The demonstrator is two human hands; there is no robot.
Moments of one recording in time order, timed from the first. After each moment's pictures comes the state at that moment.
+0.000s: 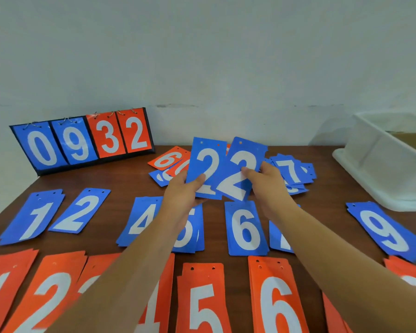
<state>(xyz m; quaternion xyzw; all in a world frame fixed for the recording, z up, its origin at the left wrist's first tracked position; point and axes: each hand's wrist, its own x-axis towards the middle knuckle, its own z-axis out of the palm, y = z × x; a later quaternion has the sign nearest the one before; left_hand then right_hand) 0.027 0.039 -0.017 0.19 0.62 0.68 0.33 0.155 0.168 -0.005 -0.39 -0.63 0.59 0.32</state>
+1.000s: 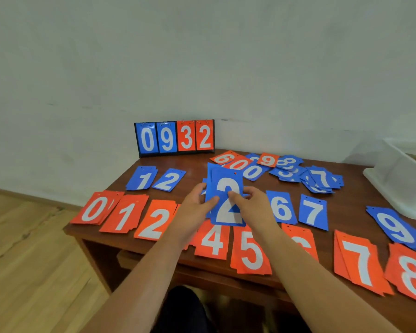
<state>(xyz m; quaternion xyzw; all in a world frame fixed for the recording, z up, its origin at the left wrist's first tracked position) 0.098 -0.185 0.016 0.26 0.67 0.64 0.26 0.190 -0.063 0.031 -0.35 -0.72 0.55 0.23</state>
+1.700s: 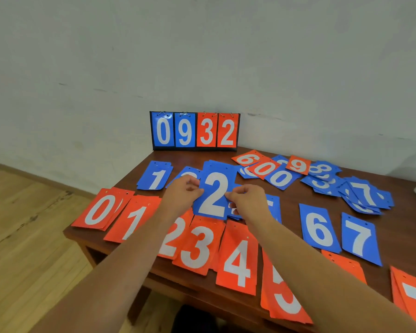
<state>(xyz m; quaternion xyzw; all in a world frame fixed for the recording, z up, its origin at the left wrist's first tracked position) -0.045 -0.191 -0.009 0.22 0.82 0.51 0.13 0.070 -0.055 0.006 -0.36 -0.73 0.56 0.19</state>
